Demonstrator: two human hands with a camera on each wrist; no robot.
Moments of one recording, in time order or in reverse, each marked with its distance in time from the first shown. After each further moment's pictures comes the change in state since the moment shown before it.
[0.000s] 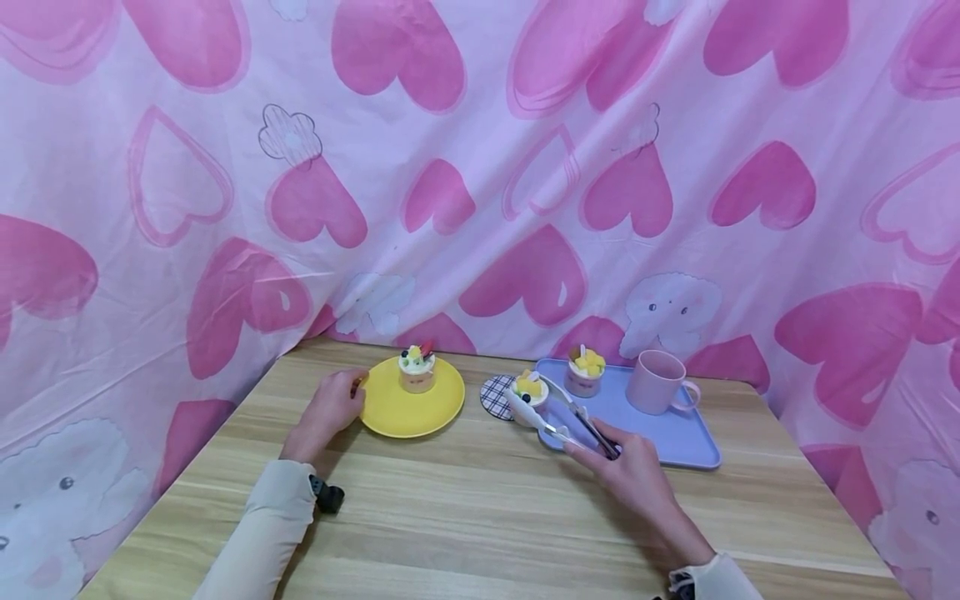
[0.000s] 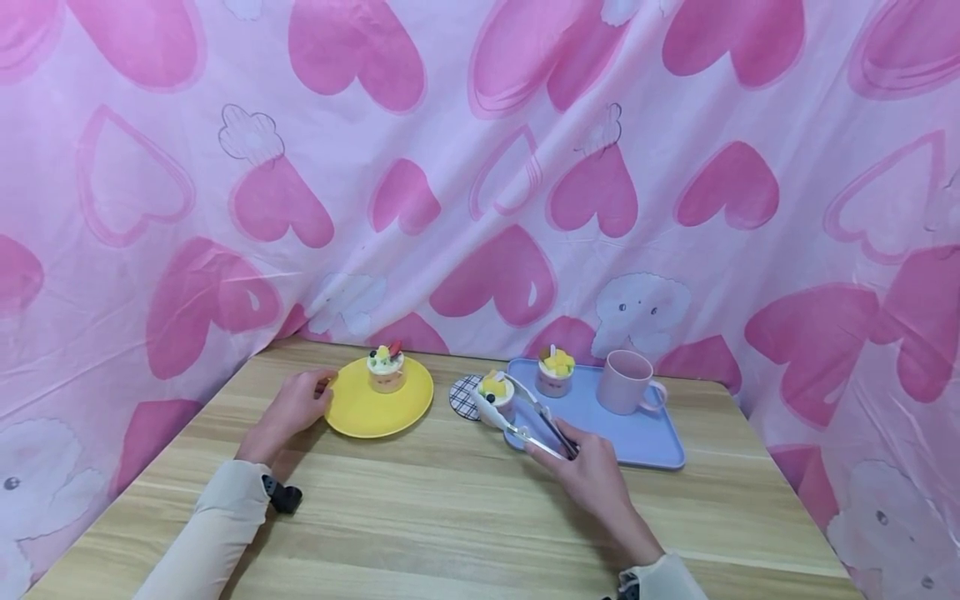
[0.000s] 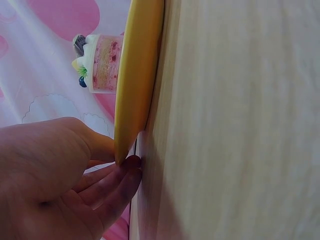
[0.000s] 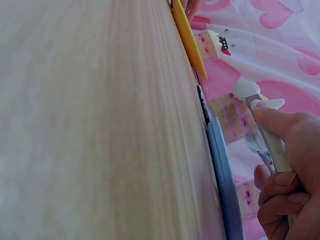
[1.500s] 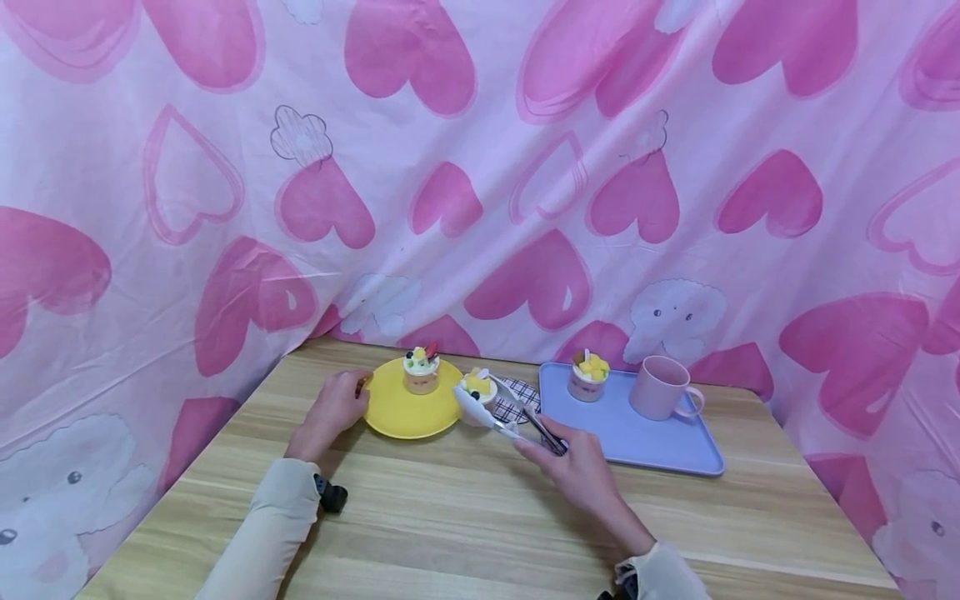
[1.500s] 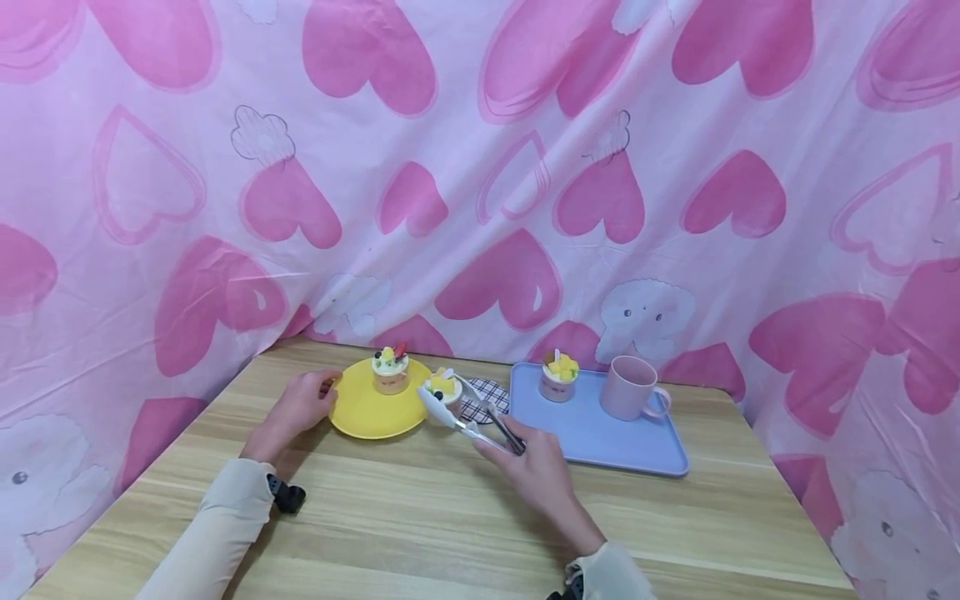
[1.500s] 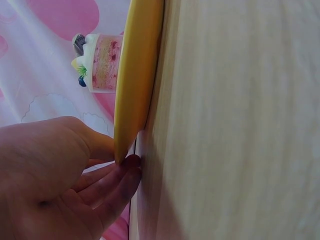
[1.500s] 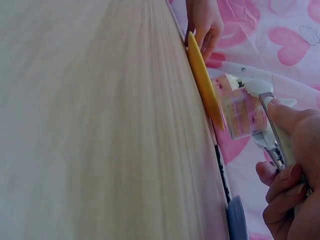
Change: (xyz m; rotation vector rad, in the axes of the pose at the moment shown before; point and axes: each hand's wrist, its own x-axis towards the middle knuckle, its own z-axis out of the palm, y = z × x) left_hand -0.002 -0.002 0.000 0.015 0.037 0.036; right_hand 0.001 -0.059 0.051 0.229 -0.049 -0.115
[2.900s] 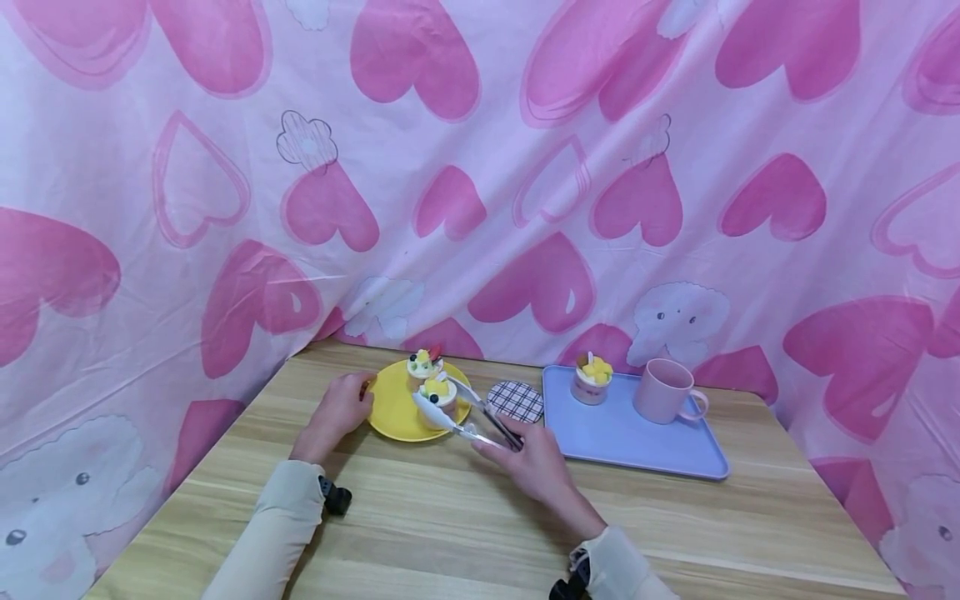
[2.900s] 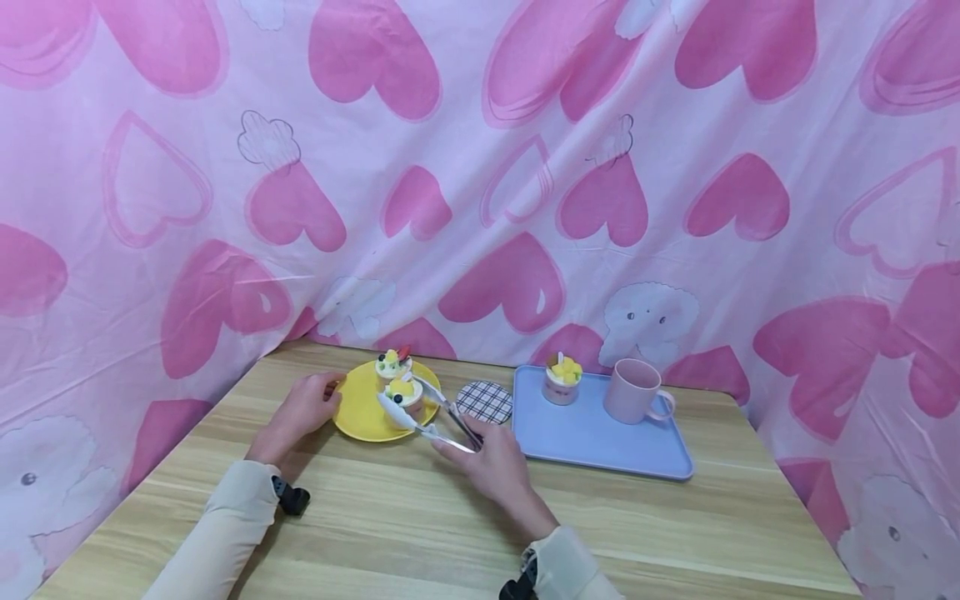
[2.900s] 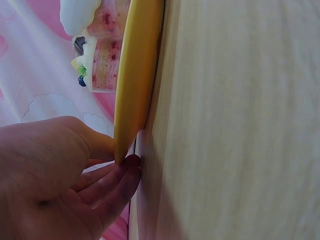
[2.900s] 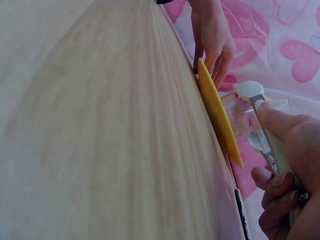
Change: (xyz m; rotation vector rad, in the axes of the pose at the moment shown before) left_hand 0.000 0.003 0.000 -0.007 -0.022 -0.039; right_hand 0.021 -0.027 0.055 -0.071 -0.051 -0.025
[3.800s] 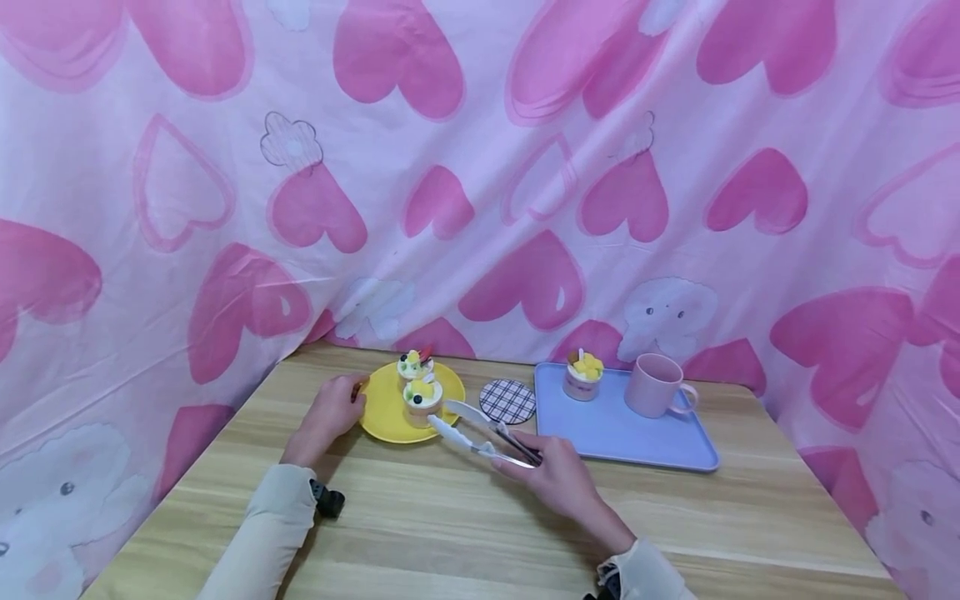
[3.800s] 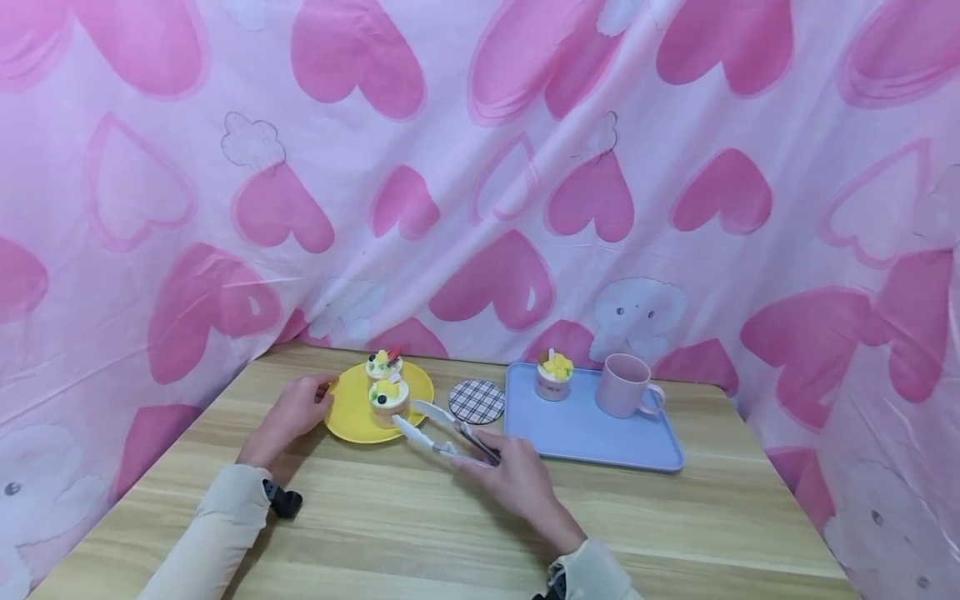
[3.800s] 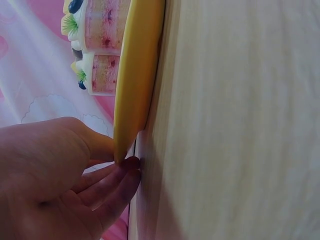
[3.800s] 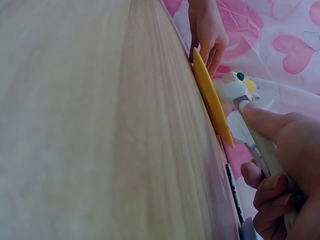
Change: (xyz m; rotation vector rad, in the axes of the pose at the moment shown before) left_hand 0.003 0.002 0.001 -0.004 -0.027 -0.031; right_hand -0.025 0.023 -0.034 -0.137 -0.040 -0.063
